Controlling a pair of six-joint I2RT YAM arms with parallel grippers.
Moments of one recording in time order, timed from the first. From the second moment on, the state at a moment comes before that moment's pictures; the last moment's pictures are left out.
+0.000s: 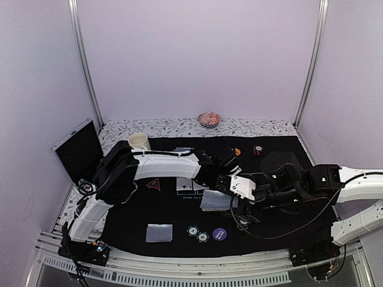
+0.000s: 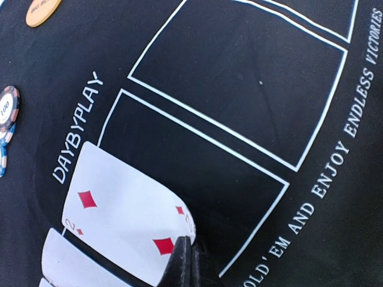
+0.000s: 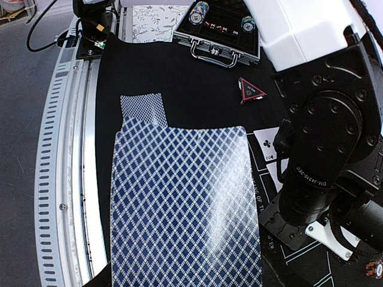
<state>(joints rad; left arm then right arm) -1.07 2.42 1.95 -0.61 -0.20 0.01 1.23 1.11 0.86 -0.38 0.00 -0.23</state>
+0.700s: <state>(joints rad) -1.06 2.17 1.74 -0.48 -0.02 0.03 1.23 1.11 0.86 -0.38 0.00 -0.23</state>
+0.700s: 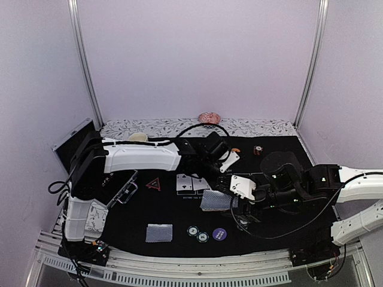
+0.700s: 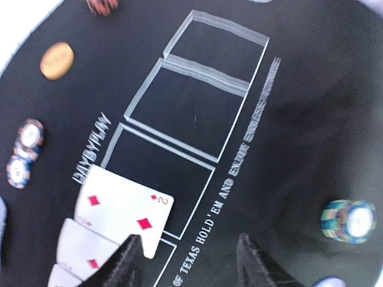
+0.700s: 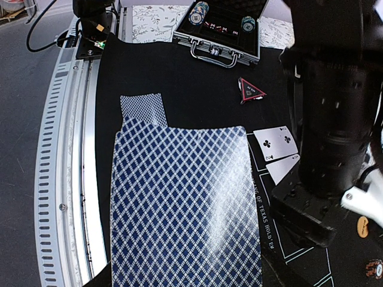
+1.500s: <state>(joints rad) -0.67 1.71 1.03 -0.46 -0.11 -0.11 1.23 1.13 0.86 -0.37 0.00 -0.23</state>
